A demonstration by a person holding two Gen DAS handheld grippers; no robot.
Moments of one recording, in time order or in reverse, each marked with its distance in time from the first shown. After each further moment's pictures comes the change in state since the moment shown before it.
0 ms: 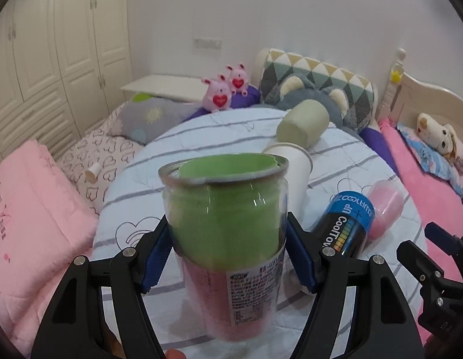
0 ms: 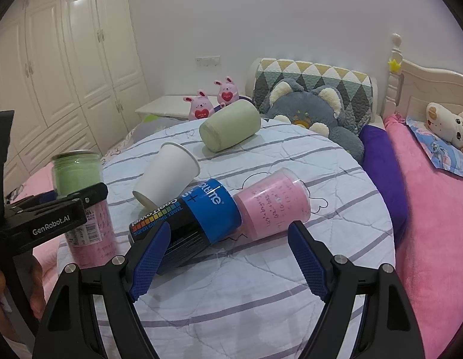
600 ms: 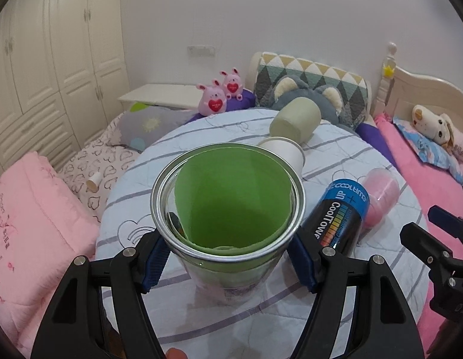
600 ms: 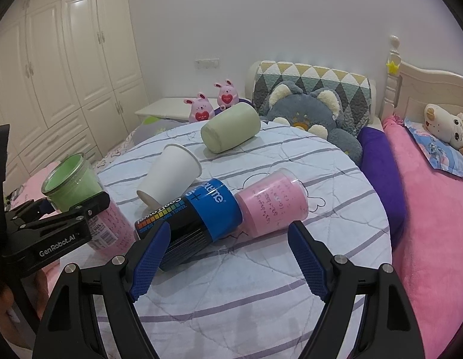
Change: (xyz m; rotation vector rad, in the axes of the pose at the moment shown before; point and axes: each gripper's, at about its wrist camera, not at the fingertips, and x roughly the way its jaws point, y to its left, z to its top) left arm -0.006 -0.008 -0.013 0.053 -0.019 -0.001; right arm -0.007 0.001 -0.002 -0.001 -0.011 -0.002
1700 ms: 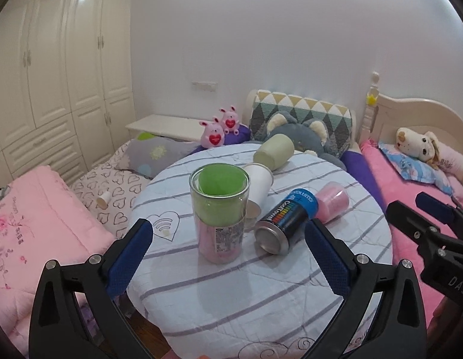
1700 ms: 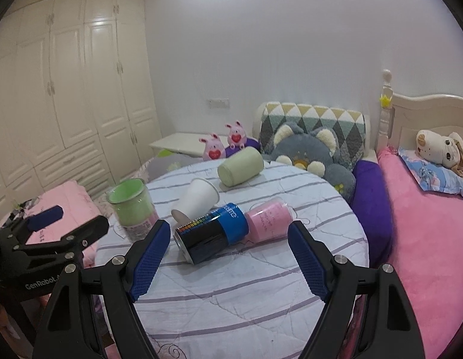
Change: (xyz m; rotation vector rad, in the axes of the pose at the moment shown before) left arm -0.128 -0.013 -0.034 -0.007 -0.184 0.014; right arm -0.098 0.012 -0.017 -0.029 -0.199 0.036
